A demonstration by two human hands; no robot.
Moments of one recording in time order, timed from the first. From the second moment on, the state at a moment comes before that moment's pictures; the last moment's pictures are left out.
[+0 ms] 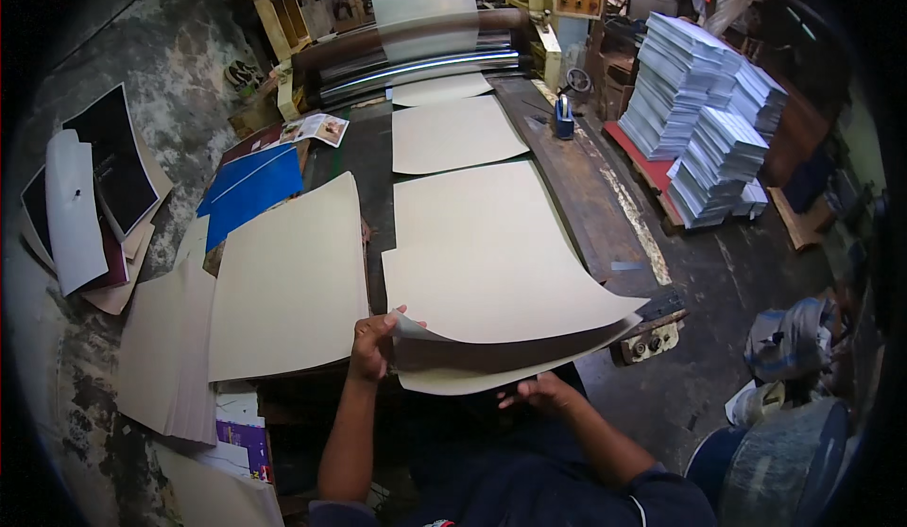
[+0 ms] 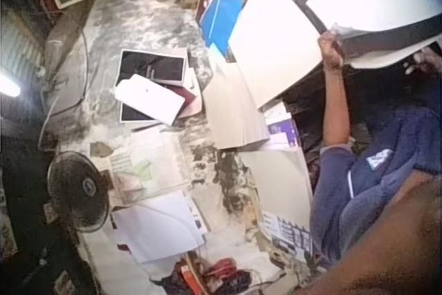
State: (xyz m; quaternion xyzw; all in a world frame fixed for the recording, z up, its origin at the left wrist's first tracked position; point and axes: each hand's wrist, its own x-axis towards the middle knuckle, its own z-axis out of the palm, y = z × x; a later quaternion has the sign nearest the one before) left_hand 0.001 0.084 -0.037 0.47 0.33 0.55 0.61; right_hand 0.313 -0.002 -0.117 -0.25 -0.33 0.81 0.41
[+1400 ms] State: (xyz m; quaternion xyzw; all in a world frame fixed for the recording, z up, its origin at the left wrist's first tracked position) left_hand 0.007 0.017 0.014 0.56 0.32 0.53 0.55; right_hand 0.279 0.024 -0.176 -0.46 -0.20 0.72 0.49
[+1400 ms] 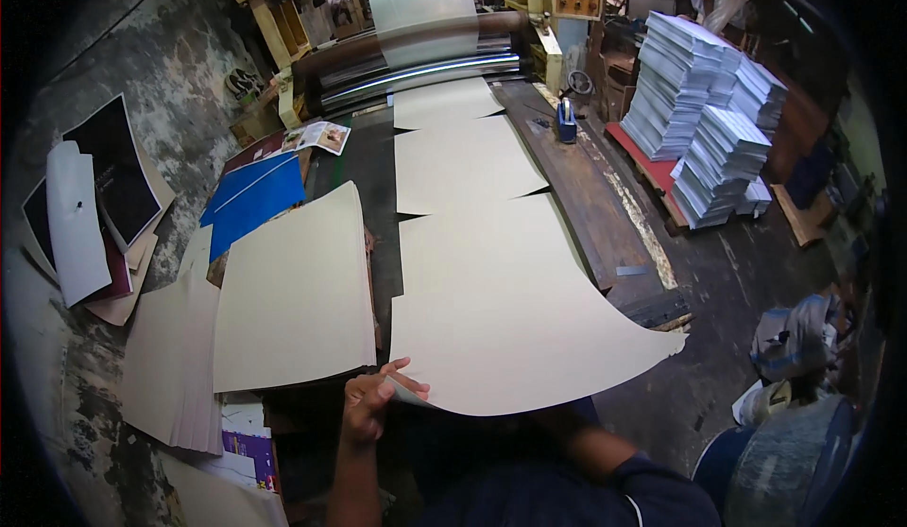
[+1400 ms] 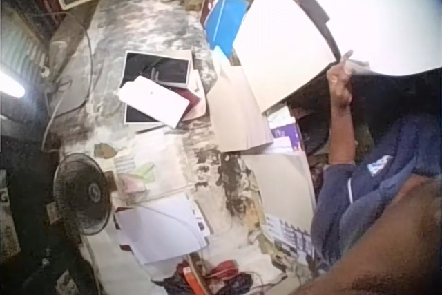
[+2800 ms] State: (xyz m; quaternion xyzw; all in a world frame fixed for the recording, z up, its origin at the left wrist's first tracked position) left_hand -0.105 0.068 -0.030 0.72 0.58 0.24 0.27; right_hand 0.306 -0.095 -0.144 -0.31 -0.17 0.89 0.28
